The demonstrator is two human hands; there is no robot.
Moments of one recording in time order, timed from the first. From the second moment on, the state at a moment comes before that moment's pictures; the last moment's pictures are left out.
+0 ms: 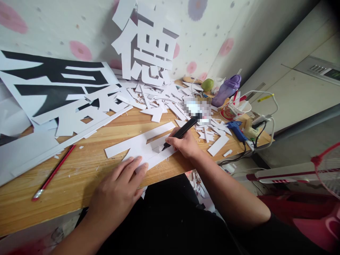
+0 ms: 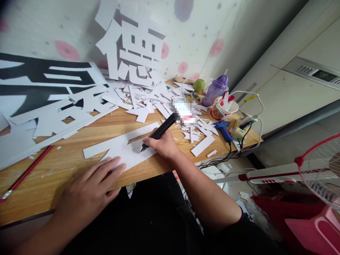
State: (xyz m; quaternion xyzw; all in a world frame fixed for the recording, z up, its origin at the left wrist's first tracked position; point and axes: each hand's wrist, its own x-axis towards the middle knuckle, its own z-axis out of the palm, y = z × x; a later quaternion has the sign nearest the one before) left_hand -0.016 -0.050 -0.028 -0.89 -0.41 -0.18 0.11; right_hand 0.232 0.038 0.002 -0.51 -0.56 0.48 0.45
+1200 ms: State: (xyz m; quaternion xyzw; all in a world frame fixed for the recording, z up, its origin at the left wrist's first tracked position) left_hand -0.021 -0.046 -0.033 -0.90 -0.39 -0.16 0.15; right_hand 0.268 0.062 -0.005 -0.48 -0.53 0.50 0.48
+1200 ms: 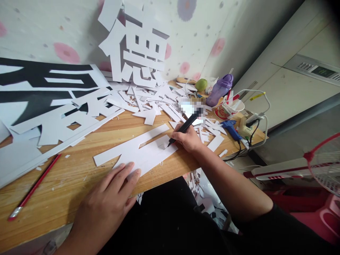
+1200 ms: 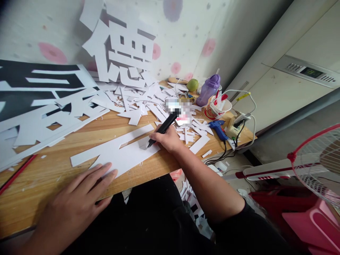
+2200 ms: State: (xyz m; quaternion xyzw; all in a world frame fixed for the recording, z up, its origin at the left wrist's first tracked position) left_hand -0.009 -0.054 -0.029 -0.88 -0.41 -0.22 0.11; right_hand 0.195 -0.009 -0.004 -0.52 -0.54 0.31 0.59
